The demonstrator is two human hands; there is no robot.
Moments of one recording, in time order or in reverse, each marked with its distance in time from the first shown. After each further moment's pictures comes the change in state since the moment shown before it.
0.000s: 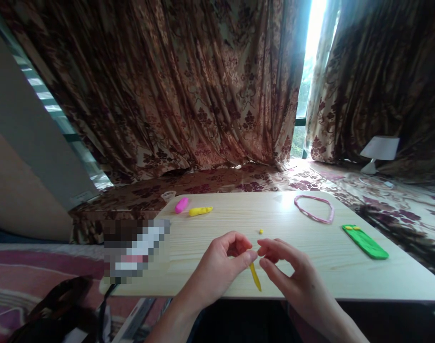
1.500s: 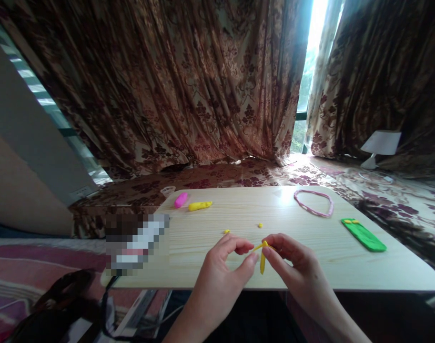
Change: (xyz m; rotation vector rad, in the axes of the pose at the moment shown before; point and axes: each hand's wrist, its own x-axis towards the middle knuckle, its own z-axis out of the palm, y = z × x) left_hand -0.022 0.008 0.013 0.284 0.207 0.124; right_hand -0.002 0.002 0.003 0.113 0.089 0.146
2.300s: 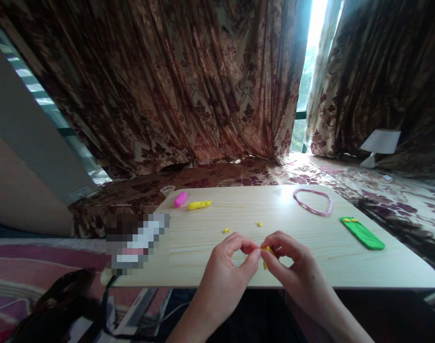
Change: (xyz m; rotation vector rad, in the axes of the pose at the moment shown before) left_hand 0.004 0.010 0.009 -0.017 -0.035 0.023; right_hand 0.003 -0.014 -0.003 -0.126 -0.079 -0.060
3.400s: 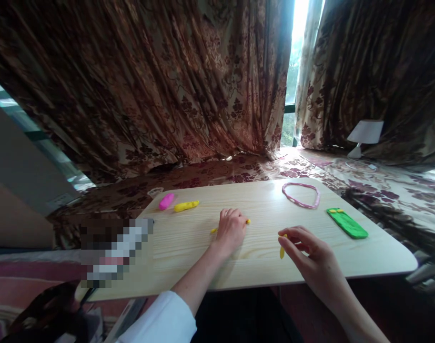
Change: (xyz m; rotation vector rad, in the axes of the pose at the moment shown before) left_hand 0.099 -0.112 0.066 0.720 -0.138 0.204; right_hand -0.013 0.052 -0.047 -0.051 0.222 0.139
